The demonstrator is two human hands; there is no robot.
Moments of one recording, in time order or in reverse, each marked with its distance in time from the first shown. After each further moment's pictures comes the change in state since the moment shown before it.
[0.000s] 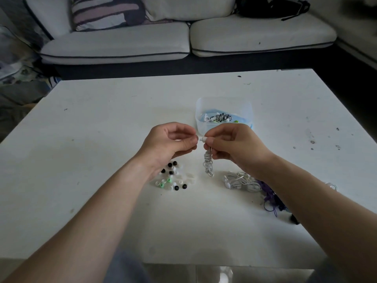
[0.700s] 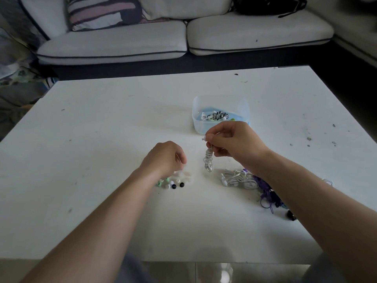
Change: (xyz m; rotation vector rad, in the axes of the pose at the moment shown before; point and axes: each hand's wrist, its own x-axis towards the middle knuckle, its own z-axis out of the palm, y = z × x) left_hand 0.021 -0.042 -0.007 1.043 -0.018 -0.043; right_hand 0.002 0.001 -0.007 -0.130 0.096 0.027
